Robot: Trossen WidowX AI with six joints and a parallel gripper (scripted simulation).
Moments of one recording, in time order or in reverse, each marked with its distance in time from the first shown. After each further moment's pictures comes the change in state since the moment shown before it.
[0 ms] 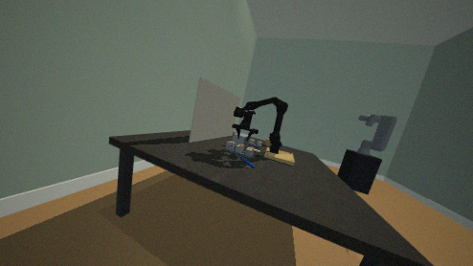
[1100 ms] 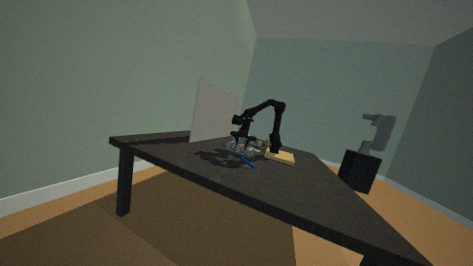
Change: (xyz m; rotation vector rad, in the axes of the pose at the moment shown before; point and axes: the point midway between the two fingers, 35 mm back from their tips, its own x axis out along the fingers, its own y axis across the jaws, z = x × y) arm 0.054 -0.001 0.001 -0.006 0.000 0.001
